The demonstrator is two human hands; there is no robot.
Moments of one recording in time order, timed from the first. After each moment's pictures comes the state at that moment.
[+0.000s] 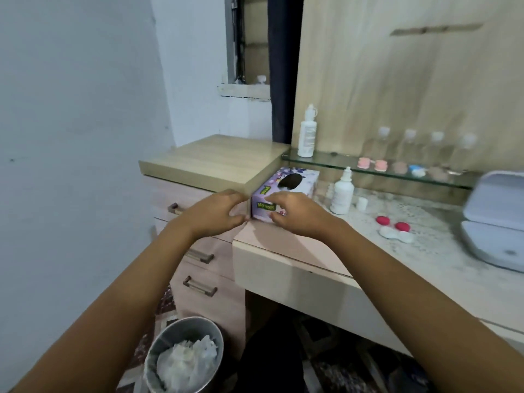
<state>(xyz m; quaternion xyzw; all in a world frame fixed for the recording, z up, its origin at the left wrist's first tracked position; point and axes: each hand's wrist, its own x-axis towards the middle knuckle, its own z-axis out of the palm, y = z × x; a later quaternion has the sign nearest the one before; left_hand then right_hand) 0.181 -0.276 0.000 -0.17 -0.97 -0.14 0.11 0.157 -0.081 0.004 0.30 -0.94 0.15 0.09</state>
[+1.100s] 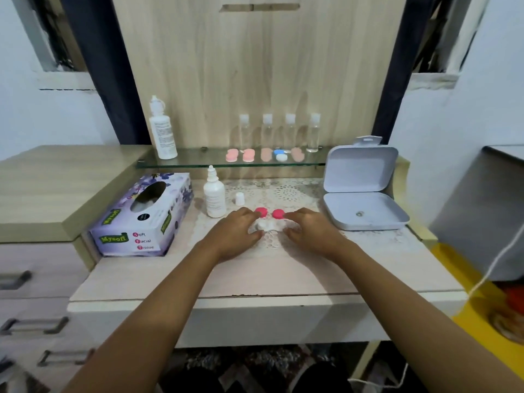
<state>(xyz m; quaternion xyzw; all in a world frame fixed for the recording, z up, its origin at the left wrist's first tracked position) 0.089 -0.020 -0.059 -0.36 -0.91 -0.20 0.05 0.161 0.165 -0.049 0.02 -0.98 0.18 0.11</state>
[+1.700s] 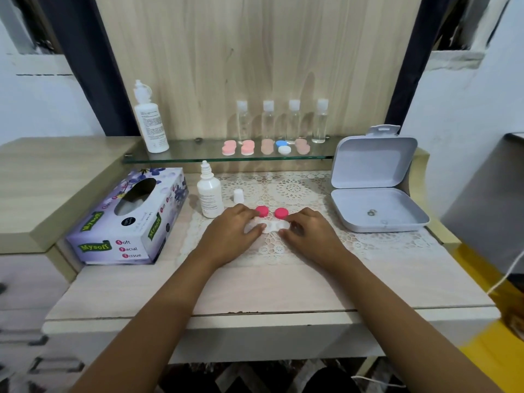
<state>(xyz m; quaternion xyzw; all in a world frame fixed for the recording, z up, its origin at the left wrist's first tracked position) 0.072 -0.015 -0.074 -0.34 -0.89 -0.25 0.14 0.141 0.163 -0.078 -0.02 -0.94 0.28 0.19</state>
